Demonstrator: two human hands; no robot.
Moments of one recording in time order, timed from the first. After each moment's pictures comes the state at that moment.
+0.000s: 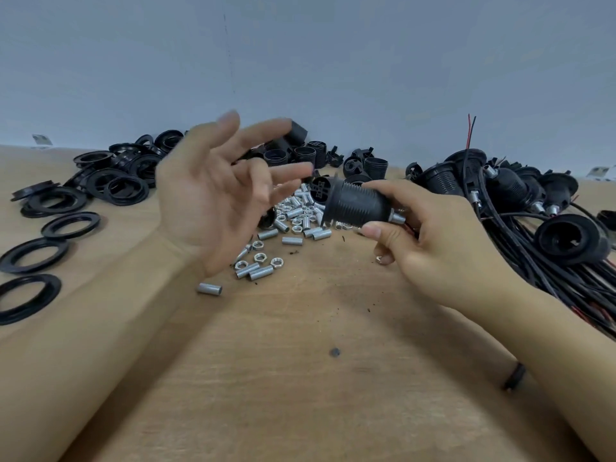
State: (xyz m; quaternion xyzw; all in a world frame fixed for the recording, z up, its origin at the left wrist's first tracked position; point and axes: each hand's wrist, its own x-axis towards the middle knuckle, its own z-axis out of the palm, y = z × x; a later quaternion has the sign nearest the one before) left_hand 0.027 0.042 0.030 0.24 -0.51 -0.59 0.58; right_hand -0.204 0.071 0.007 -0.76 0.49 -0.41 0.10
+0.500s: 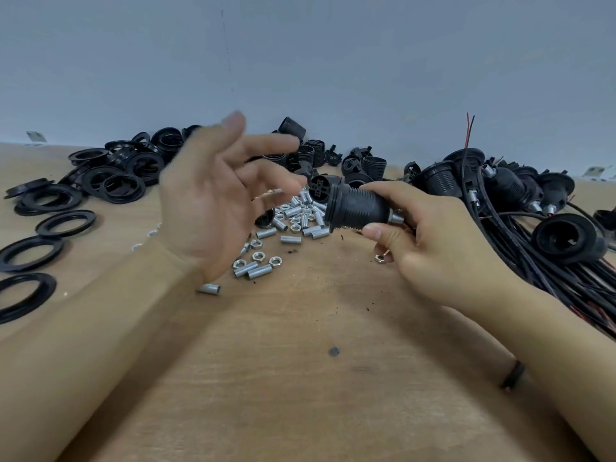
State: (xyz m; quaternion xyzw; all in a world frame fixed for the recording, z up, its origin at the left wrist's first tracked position) left_hand 0.029 0.042 0.030 0.25 -0.54 -0.57 0.57; right_hand -0.205 0.069 0.006 -0.77 0.50 -0.39 0.10
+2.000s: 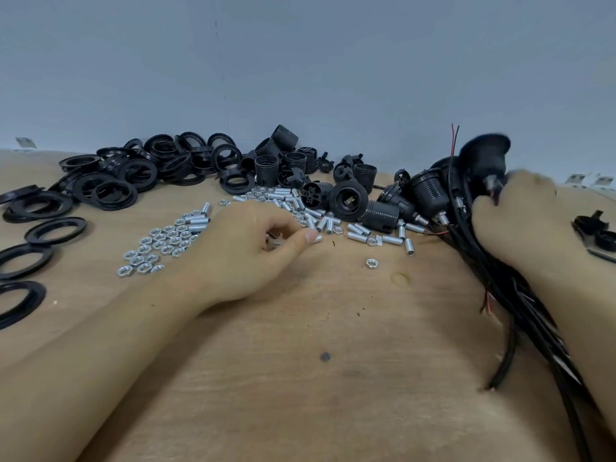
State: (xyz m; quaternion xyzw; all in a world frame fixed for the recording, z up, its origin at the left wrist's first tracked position) left_hand 0.021 0.037 0.001 0.43 -0.83 -0.13 0.33; right_hand -0.272 0.056 0.030 -0.50 0.81 -0.31 -0.04
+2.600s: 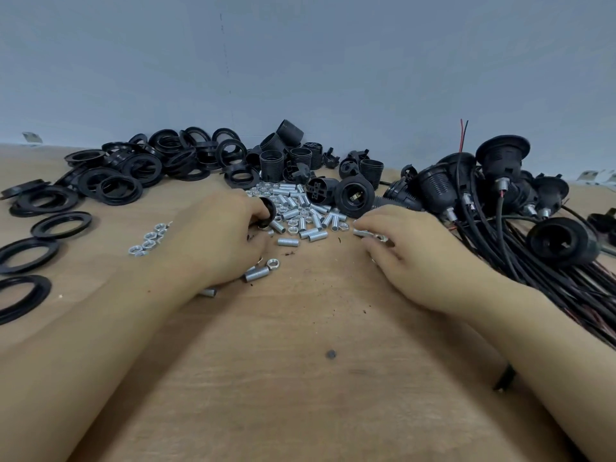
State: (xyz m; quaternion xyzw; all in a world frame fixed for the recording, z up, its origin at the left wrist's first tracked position) left_hand 0.041 0.021 0.003 0.59 -0.79 0.01 0.18; right_hand -0.207 0.060 0.002 -0.82 0.52 -0.22 -0.02
